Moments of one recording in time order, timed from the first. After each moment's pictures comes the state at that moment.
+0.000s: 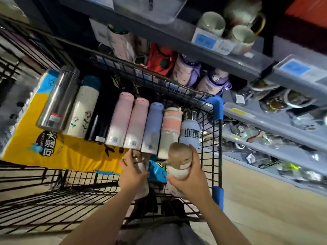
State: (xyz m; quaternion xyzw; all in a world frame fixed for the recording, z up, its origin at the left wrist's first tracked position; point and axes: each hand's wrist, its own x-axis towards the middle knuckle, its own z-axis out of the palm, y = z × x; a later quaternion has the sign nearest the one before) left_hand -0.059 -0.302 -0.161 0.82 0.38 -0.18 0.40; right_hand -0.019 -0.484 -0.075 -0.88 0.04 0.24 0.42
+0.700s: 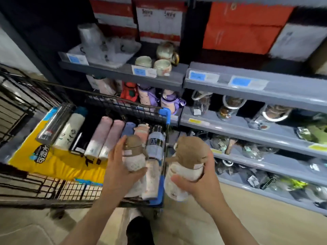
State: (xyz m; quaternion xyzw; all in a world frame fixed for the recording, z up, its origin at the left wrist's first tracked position) left_hand -0.077 -0.456 0.001 0.89 0.14 0.15 0.42; right_hand -0.045 -0.683 0.025 -0.72 -0.08 0.10 0.68
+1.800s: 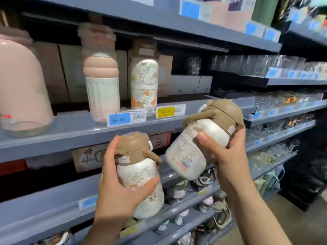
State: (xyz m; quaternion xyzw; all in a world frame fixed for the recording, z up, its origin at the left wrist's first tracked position) left_hand 0.132 -1.069 0.192 0.66 -0.27 0.13 0.69; right_hand 0.061 -1.257 0.256 -0.61 0.04 -0.44 0.66
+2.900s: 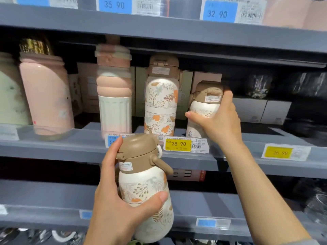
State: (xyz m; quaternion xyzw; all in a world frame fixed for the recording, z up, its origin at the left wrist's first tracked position) left_hand 0.148 -1.167 0.236 0.69 -0.15 0.26 0.66; right_hand 0.270 -1.372 0.331 -0.87 0.01 -0.36 0.34
